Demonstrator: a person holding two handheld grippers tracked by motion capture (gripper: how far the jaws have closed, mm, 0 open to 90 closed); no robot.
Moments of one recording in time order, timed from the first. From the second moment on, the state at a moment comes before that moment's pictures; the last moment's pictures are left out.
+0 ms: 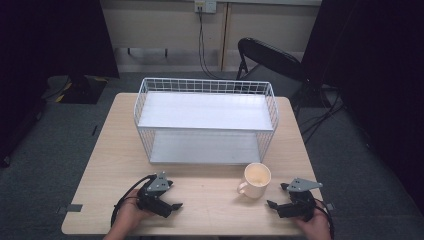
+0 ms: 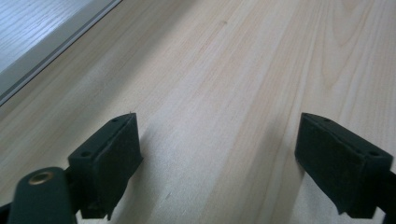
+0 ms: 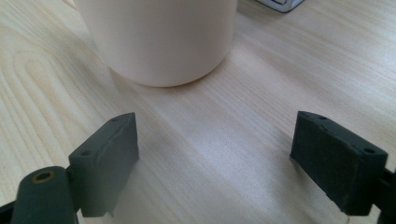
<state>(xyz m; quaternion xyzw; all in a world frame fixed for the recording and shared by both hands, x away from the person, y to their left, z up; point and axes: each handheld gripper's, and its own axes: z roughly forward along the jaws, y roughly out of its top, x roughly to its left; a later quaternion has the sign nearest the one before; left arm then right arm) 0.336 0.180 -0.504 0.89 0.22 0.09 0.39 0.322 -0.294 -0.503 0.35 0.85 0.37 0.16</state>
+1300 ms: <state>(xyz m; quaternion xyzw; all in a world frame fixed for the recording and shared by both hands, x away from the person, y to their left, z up) 0.336 0.180 -0.504 0.89 0.22 0.09 0.39 0.334 -0.286 -0.452 0.36 0.85 0.35 0.14</state>
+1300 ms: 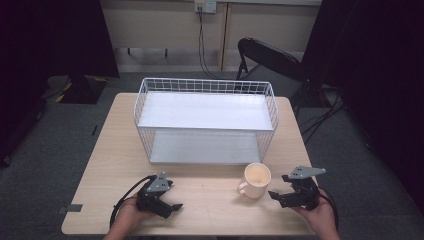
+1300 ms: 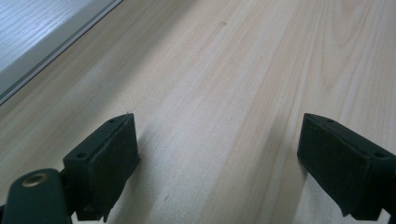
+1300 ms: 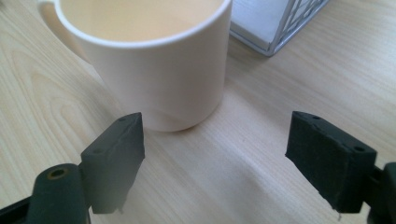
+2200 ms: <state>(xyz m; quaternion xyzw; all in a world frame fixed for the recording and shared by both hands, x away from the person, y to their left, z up) 0.336 0.180 -0.504 0.89 0.22 0.09 0.39 0.344 -0.279 -0.412 0.35 0.84 0.37 0.15</state>
